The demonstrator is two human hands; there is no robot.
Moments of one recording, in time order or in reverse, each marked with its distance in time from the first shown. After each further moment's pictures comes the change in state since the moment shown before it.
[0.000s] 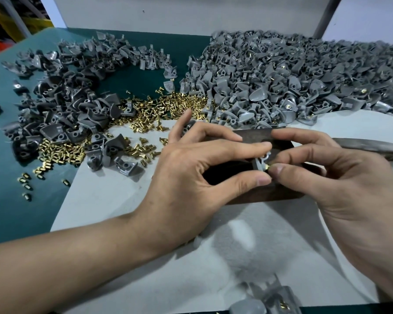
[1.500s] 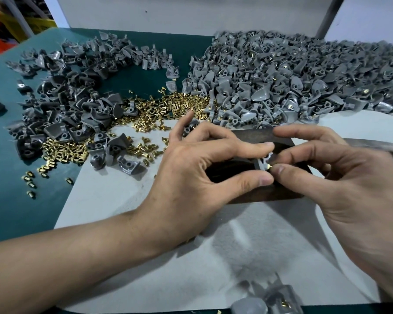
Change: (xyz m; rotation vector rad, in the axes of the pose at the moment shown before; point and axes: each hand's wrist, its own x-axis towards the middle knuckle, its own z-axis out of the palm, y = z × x) left_hand 0.000 0.000 0.000 -0.033 -0.012 -0.027; right_hand 0.002 -0.001 0.002 -0.144 -0.003 -0.096
